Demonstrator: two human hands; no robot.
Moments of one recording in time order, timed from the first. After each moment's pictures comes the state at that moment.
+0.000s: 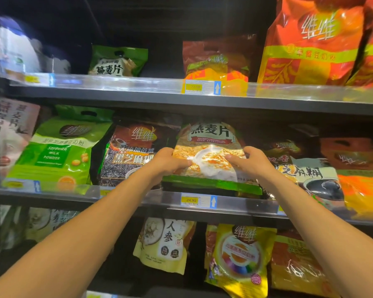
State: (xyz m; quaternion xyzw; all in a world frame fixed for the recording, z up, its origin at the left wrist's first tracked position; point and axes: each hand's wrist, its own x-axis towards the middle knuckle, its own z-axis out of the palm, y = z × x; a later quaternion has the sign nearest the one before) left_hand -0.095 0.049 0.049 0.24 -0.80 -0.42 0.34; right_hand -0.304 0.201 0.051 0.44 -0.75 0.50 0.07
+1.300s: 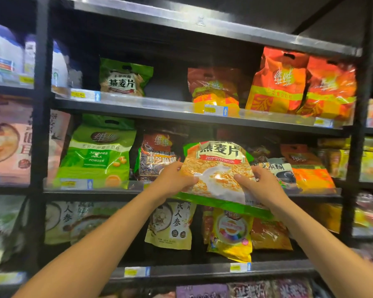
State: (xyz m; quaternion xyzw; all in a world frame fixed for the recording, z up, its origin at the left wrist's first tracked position) left_hand 0.094 0.085 0.016 0.10 -0.82 -0.48 0.30; right_hand -0.071 0.300 0.008 0.35 -0.78 0.50 0.14
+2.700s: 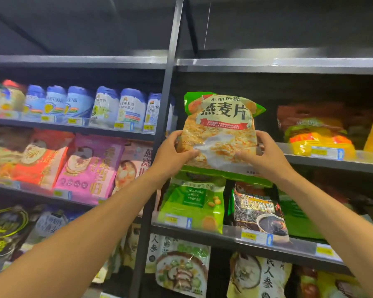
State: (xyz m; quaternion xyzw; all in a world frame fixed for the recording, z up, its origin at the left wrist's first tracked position) left_hand 0.298 -0.105 0.132 0.12 -0.74 -0.32 0.58; right_hand 0.088 0.066 0.158 0.60 -0.56 0.55 0.15
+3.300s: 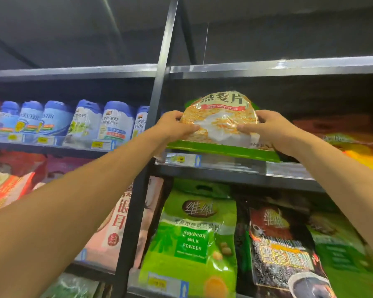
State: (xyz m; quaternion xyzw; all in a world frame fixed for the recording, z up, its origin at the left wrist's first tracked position) left_hand 0.229 -0.209 0.278 0.13 -0.76 -0.29 0.56; right_hand 0.014 -0.040 0.302 0.60 -0.59 0.53 0.13
